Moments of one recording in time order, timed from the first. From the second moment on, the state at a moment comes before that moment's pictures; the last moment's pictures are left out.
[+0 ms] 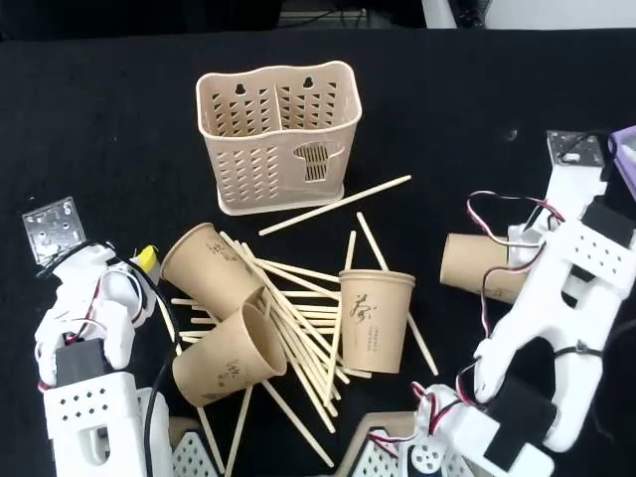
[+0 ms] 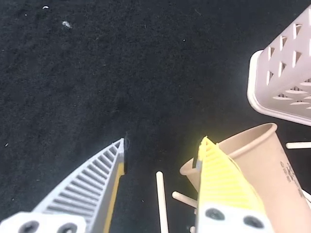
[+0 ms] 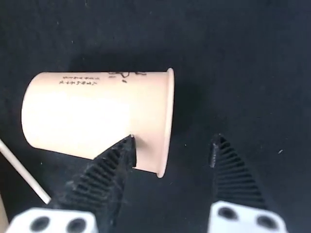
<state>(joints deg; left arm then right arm) -21.5 -77.8 76.3 50.4 5.4 34.9 -13.4 26.0 69.6 25.8</state>
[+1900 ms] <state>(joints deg) -21.3 -77.8 76.3 50.4 5.4 15.8 -30.5 44.7 62.0 30.5</state>
